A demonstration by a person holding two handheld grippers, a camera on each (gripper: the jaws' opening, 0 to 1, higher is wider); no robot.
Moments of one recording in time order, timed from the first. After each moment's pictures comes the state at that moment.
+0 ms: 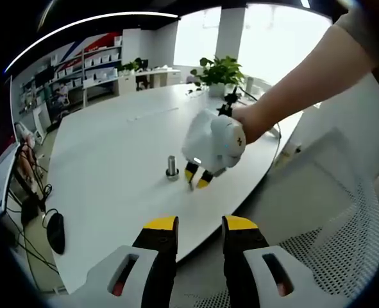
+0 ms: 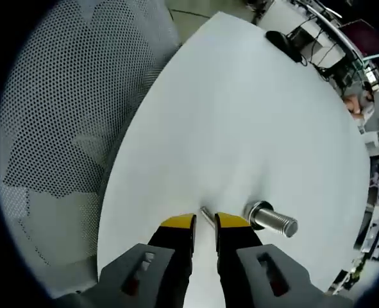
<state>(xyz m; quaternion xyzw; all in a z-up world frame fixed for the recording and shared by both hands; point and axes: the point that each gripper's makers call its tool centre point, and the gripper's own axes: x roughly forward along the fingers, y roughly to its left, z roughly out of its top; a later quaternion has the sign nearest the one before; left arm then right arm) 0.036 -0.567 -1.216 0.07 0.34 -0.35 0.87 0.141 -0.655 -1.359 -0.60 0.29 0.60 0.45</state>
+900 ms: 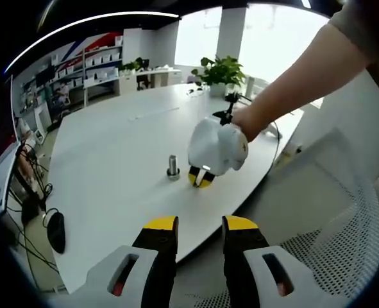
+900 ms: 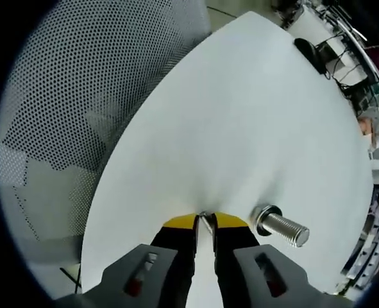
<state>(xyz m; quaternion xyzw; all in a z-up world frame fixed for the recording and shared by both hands) 0.036 -0.566 -1.217 0.07 0.34 -0.35 0.87 0.138 -0.670 -1.372 -0.62 0.26 0.62 0.39</state>
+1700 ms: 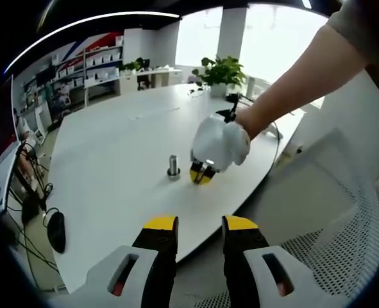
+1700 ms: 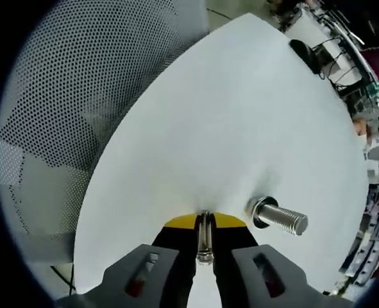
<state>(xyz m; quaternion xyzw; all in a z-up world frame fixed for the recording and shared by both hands) 0.036 -0.566 -1.217 0.07 0.34 -0.35 0.87 0.155 -0.671 -1.367 -0.60 0.25 0.61 0.45</state>
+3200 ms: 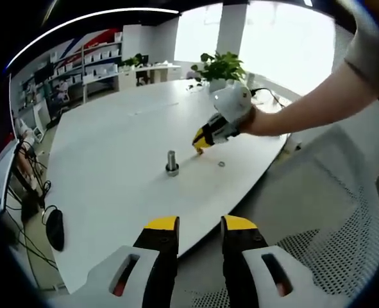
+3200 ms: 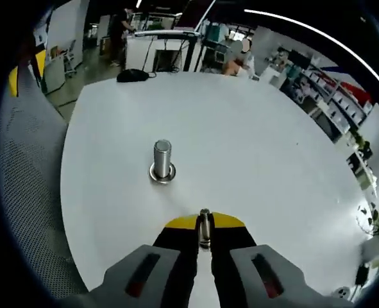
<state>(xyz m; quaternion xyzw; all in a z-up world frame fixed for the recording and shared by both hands) 0.033 -0.567 -1.225 0.08 0.36 -0.35 0.86 0.221 -0.726 -1.319 -0.29 0.29 0.39 0.82</state>
